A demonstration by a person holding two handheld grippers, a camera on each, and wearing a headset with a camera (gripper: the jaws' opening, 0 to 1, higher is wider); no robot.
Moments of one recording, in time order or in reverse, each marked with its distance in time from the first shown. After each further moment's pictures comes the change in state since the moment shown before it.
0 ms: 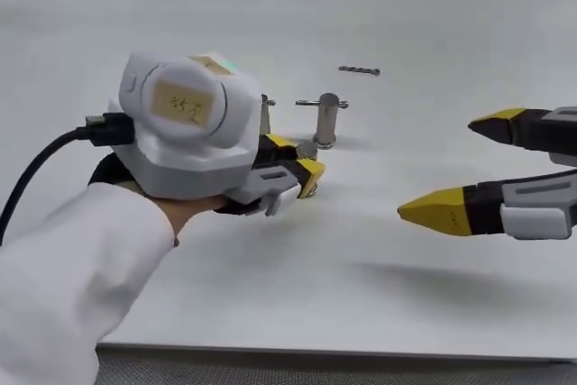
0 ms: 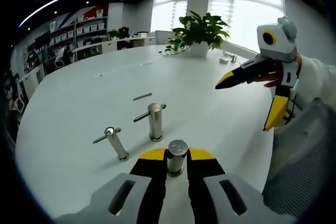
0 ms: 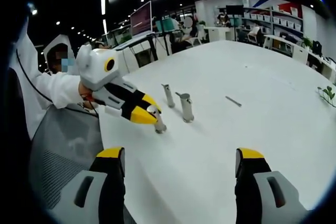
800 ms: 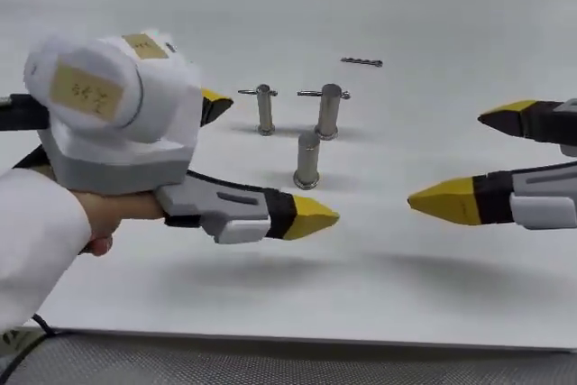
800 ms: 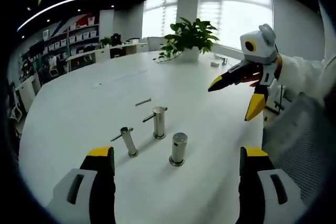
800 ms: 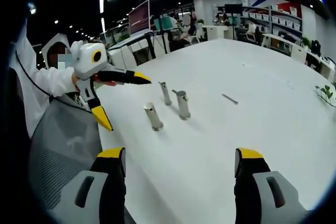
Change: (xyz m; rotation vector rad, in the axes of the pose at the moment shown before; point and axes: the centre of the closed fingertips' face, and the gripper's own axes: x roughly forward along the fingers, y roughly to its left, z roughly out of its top) left arm -0.040 0.005 0.006 0.009 -0.059 -0.048; right arm -0.003 -0.008 -0.005 0.001 0.016 -0.018
